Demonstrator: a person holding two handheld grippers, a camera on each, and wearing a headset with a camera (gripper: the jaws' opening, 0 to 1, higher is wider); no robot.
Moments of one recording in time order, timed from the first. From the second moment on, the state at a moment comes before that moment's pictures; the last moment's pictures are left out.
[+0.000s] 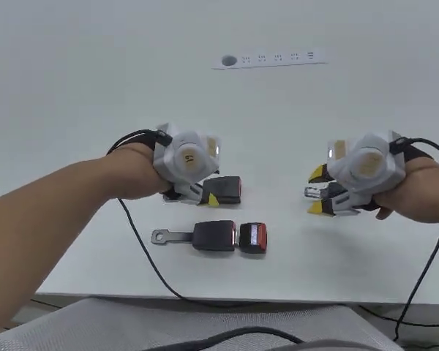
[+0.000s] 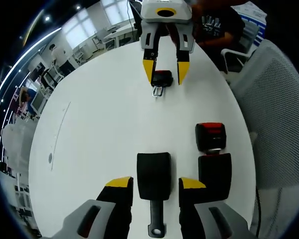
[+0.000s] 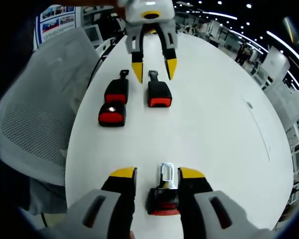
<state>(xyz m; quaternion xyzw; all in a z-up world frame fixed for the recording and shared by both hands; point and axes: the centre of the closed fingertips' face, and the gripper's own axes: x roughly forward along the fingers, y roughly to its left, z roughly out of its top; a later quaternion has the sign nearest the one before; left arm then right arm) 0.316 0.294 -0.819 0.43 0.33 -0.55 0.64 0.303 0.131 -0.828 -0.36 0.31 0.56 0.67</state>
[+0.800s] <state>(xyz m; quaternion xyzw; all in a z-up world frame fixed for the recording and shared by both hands) 0.321 0.299 -0.849 0.44 0.35 -0.56 0.60 0.306 0.090 -0.853 -0.39 0.36 0.55 0.65</state>
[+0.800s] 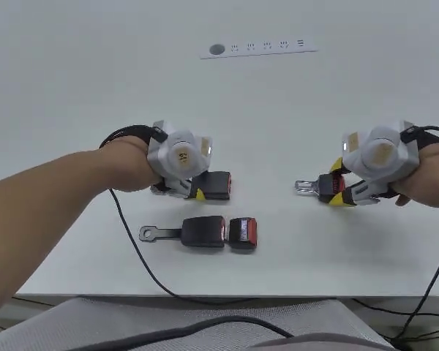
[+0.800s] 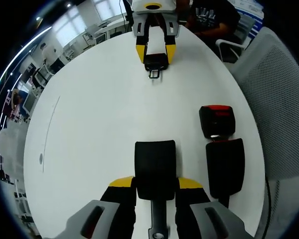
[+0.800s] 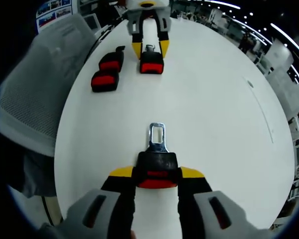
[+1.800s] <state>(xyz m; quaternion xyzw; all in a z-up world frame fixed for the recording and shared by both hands) 0.328 0.301 -0.855 0.45 0.34 -0.55 0.61 0.317 0.198 -0.854 -0.41 0.33 0.56 0.64</state>
